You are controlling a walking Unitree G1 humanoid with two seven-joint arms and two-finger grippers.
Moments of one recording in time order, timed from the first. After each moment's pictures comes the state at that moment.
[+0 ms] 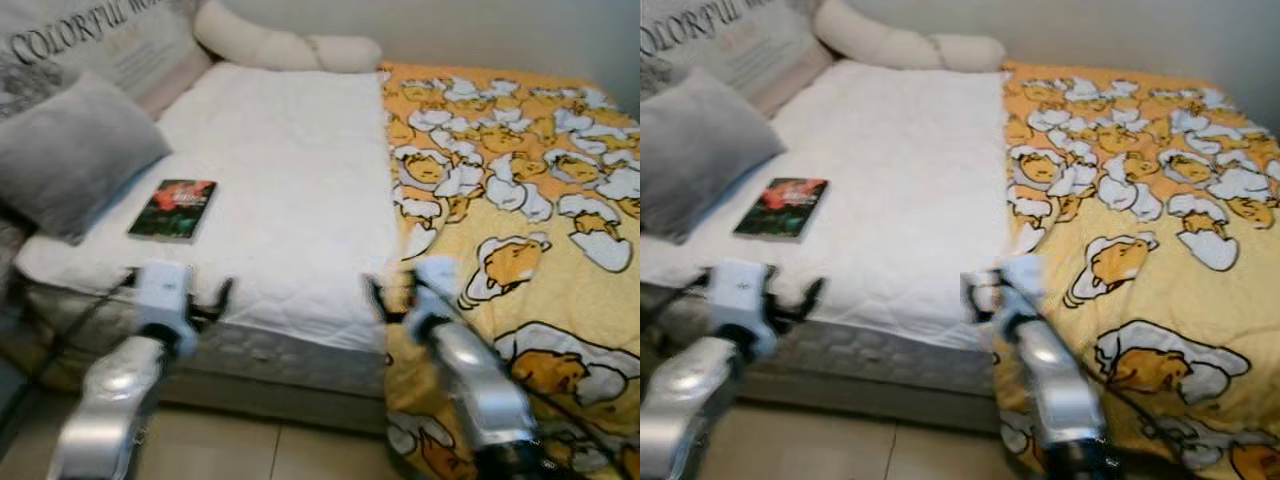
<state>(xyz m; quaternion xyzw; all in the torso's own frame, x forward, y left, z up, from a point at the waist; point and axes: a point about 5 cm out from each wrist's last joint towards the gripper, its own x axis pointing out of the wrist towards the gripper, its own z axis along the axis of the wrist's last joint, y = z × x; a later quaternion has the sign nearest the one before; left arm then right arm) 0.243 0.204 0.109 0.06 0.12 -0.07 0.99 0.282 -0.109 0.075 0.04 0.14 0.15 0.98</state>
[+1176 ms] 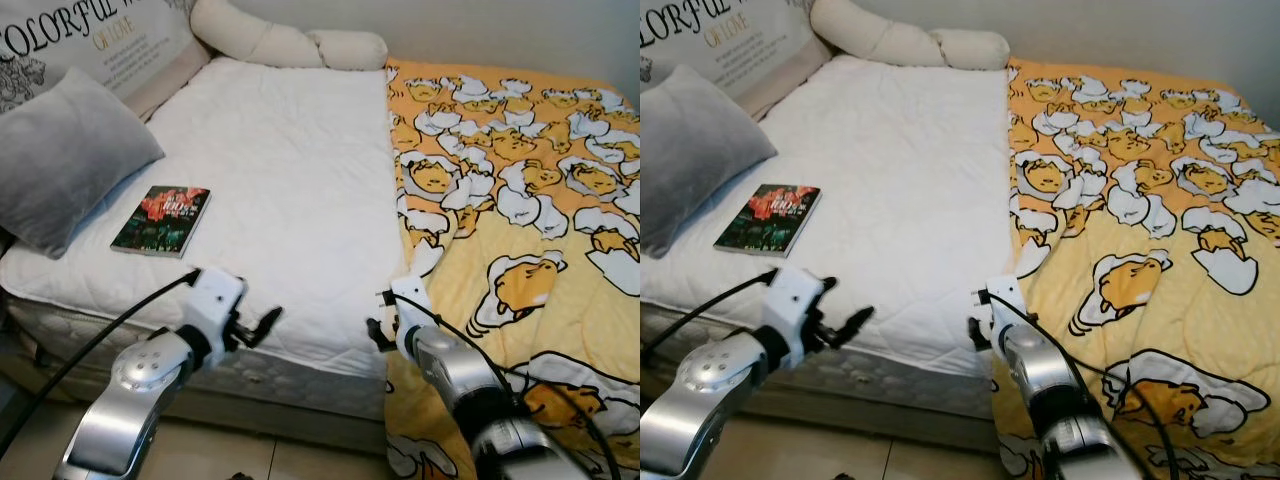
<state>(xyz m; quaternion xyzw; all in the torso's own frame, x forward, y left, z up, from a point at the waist) 0.242 0.161 0.104 0.12 0.16 -0.29 0.93 0.301 -0.126 0.008 -0.09 0.38 0.08 0.92</state>
